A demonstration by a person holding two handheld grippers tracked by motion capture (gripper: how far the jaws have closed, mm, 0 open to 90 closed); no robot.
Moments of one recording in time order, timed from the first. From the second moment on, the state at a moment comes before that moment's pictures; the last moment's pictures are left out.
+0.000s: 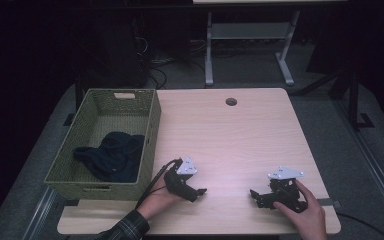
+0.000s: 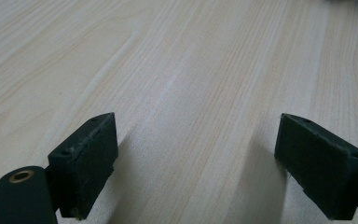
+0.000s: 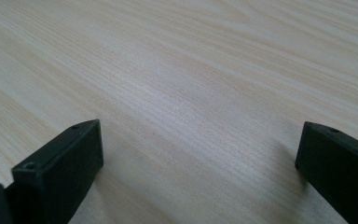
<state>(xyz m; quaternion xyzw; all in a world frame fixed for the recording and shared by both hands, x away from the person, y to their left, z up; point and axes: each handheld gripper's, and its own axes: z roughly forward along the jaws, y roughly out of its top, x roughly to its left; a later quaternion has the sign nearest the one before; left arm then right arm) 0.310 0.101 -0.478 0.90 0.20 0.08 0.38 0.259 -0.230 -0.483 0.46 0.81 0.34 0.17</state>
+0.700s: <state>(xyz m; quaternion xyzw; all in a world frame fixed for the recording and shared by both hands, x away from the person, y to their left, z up) 0.312 0.101 -0.475 0.90 0.21 0.08 0.37 0.259 -0.230 -0.483 0.46 0.81 0.34 0.17</state>
